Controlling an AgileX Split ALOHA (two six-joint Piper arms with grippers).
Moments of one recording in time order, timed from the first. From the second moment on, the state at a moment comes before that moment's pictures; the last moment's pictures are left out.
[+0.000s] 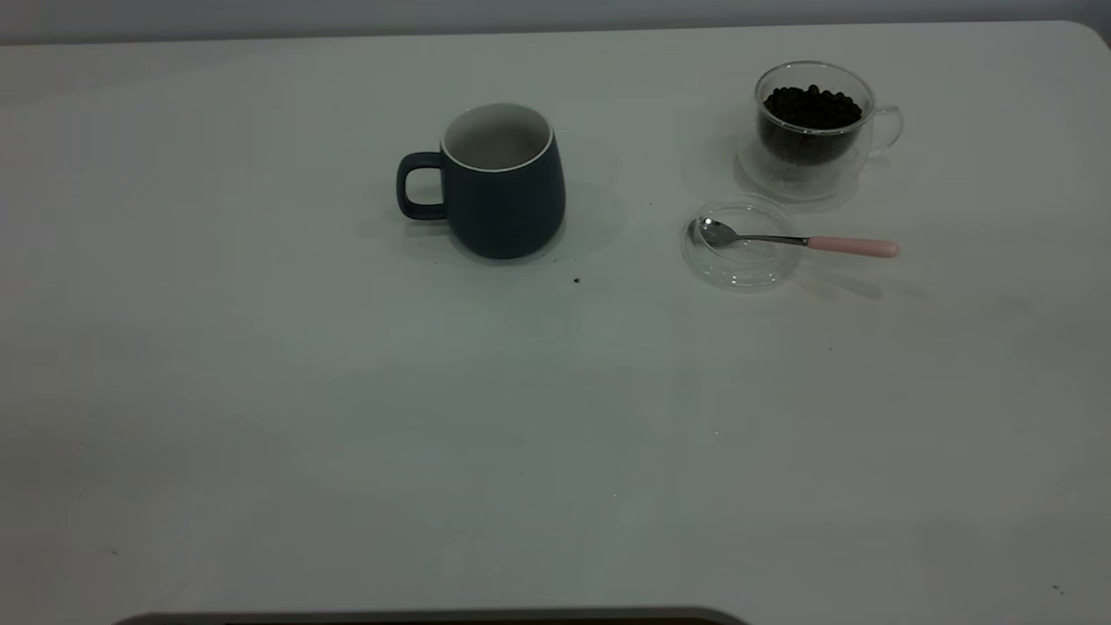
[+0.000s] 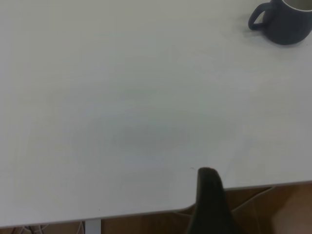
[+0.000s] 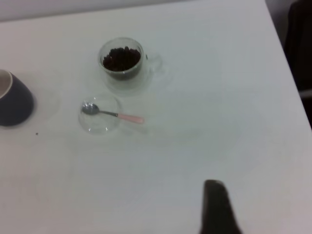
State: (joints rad) left arm -0.04 -0.02 -0.49 -0.06 1.14 0.03; right arm 0.00 0.35 -0.61 0.04 0.97 0.10
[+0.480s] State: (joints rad) left arm -0.04 -0.02 -0.49 -0.06 1.14 0.03; right arm 0.00 1.14 -0.82 0.33 0.73 -0.09
